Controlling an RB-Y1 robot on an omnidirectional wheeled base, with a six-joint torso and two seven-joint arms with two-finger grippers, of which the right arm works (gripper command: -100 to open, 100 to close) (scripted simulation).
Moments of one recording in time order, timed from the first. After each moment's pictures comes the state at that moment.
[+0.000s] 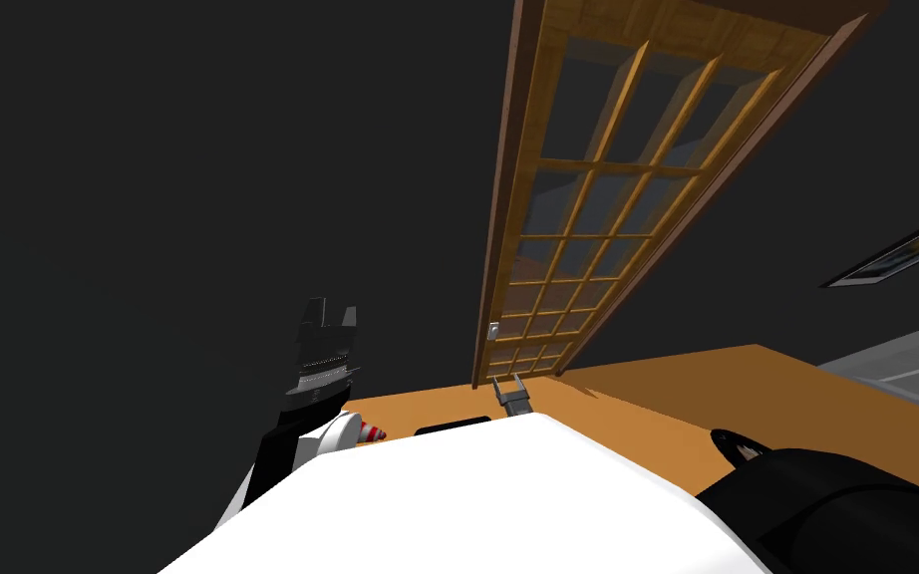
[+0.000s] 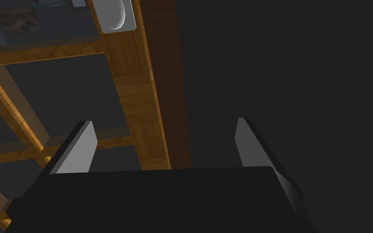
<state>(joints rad) 0.55 -0.06 0.07 -1.24 0.16 -0.91 1.30</state>
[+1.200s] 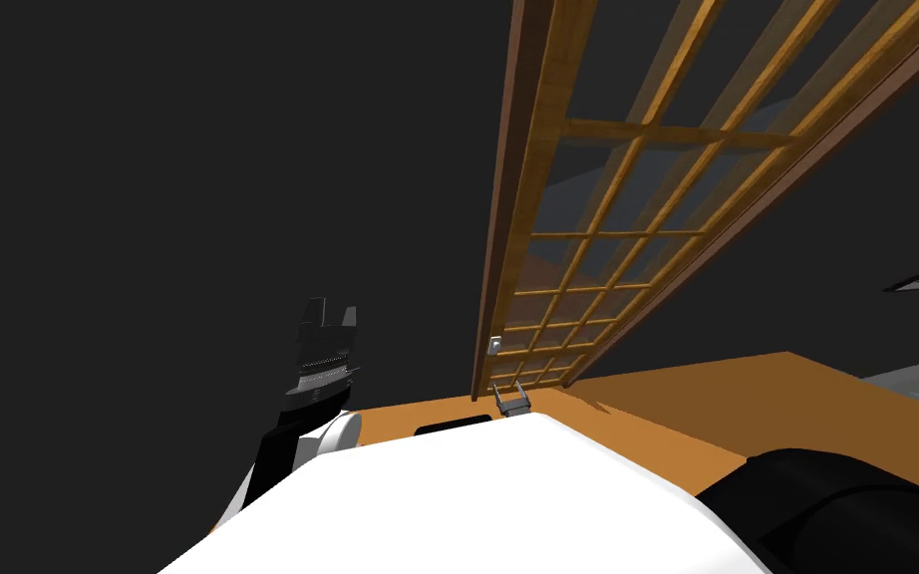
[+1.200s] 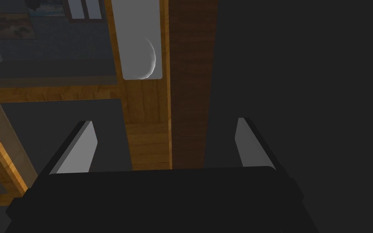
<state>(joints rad) 0.54 -0.05 0.05 -1.15 0.16 -0.94 1.42</state>
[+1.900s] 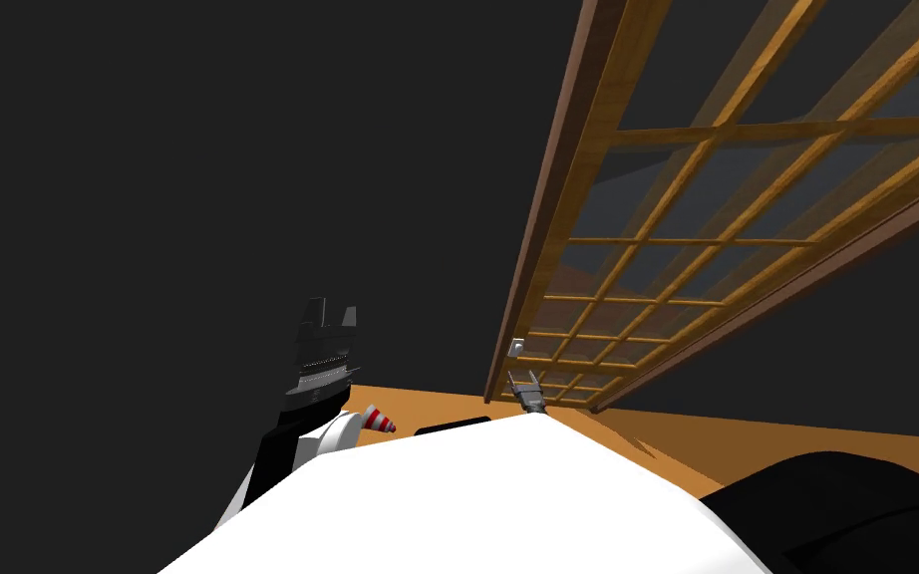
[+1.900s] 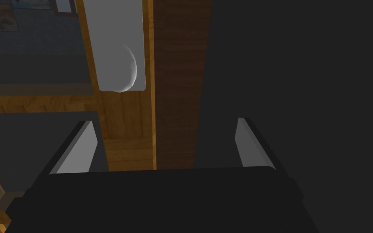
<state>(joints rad) 0.38 -0.11 -0.10 -1.02 0.09 -0.89 1.40</state>
